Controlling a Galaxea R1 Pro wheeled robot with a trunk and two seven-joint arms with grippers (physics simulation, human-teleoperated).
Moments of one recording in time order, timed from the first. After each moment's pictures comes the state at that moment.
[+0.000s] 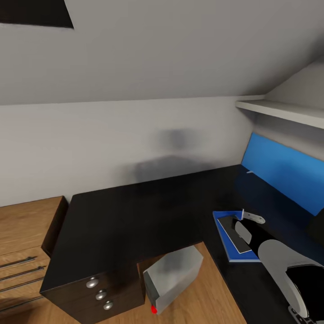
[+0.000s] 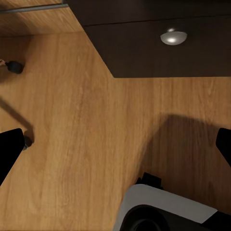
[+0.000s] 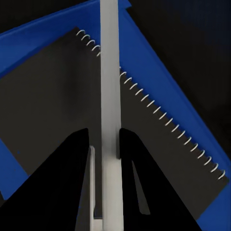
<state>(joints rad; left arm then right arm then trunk) -0.20 -0.04 -0.17 -0.05 0.34 -0.55 0.32 -0.97 -0.17 0.20 -0.24 -0.53 0.24 -0.39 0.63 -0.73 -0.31</state>
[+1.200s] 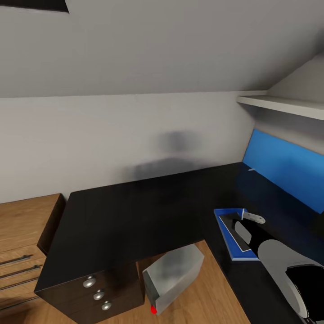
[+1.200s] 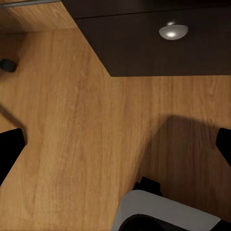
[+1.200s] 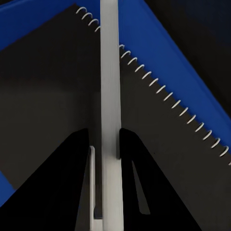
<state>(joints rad) -0.20 -0.04 -0.17 -0.05 0.34 -0.55 0.32 -0.97 -0.17 0.20 -0.24 -0.53 0.24 -0.40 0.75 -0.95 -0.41</state>
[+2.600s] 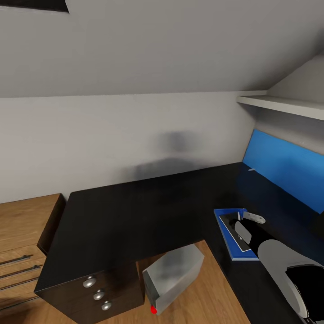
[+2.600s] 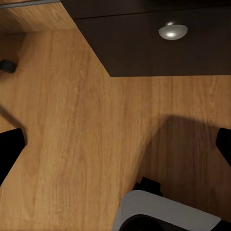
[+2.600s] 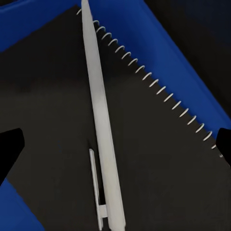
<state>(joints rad) -0.20 -0.04 -0.17 -0.05 0.34 -0.55 0.32 -0.97 -0.17 0.20 -0.24 -0.53 0.24 -0.40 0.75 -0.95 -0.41</state>
